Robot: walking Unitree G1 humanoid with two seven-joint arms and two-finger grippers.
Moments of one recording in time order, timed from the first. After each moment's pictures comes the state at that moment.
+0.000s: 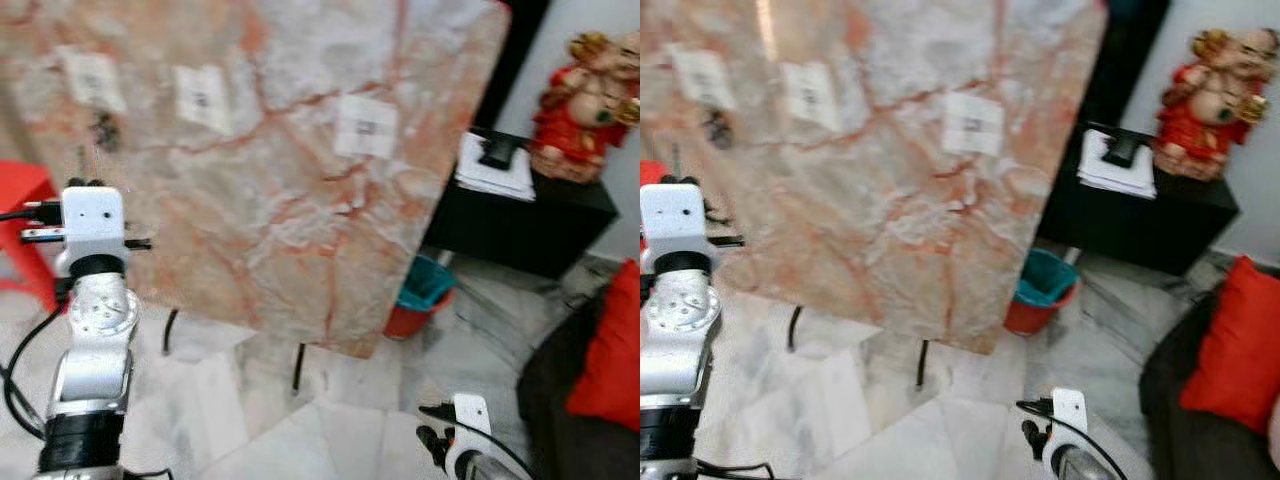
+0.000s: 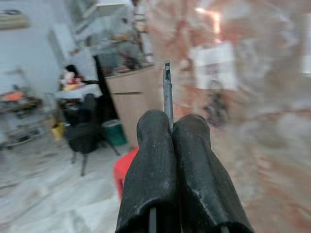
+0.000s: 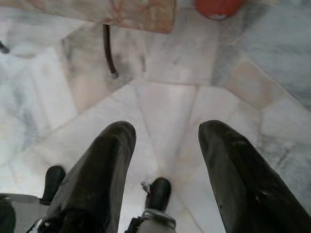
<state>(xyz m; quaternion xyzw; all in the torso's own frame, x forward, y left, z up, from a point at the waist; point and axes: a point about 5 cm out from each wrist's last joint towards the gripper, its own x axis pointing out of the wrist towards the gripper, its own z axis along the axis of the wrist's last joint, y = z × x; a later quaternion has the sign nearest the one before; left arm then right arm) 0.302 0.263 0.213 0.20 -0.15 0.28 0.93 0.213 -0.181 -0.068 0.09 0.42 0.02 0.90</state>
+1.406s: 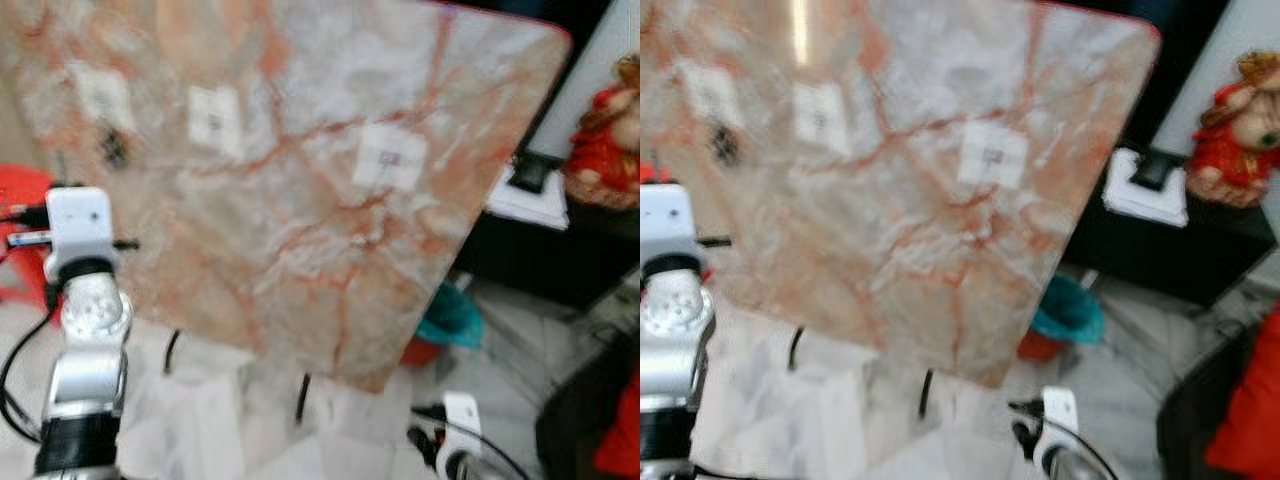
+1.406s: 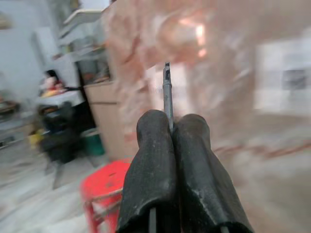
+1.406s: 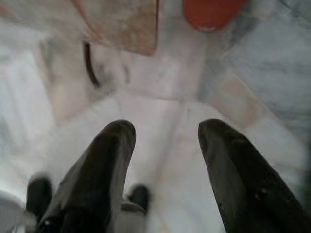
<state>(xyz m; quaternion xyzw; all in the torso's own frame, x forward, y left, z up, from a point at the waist) 0.314 0.224 0.212 0.19 -0.16 0.22 0.94 0.185 -0.197 -0.081 0.08 0.46 0.00 0.88</state>
